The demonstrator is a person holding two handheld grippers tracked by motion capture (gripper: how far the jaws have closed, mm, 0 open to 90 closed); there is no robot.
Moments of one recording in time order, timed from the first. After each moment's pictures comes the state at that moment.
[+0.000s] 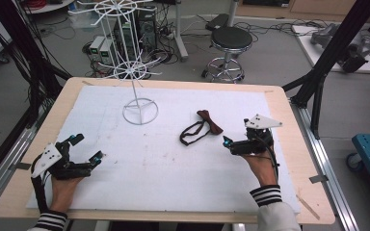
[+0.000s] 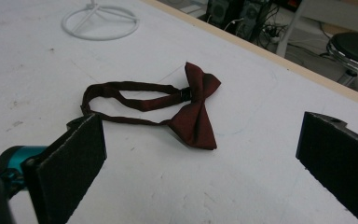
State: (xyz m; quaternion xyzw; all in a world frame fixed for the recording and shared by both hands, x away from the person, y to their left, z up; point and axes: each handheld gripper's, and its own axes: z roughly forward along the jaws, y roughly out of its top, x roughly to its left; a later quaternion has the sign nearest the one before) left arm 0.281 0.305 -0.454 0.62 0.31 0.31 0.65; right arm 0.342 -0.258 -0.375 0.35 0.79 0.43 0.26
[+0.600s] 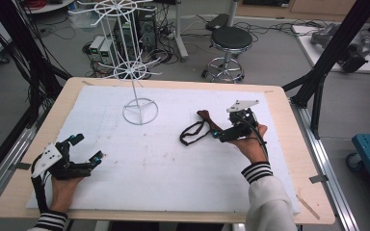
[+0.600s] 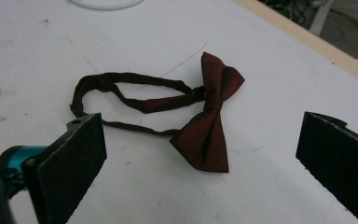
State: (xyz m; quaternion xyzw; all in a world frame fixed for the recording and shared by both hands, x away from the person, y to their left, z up) left arm 0.281 0.305 -0.454 0.62 0.31 0.31 0.65; right arm 0.398 -0.227 -0.371 0.33 0.85 0.37 0.19
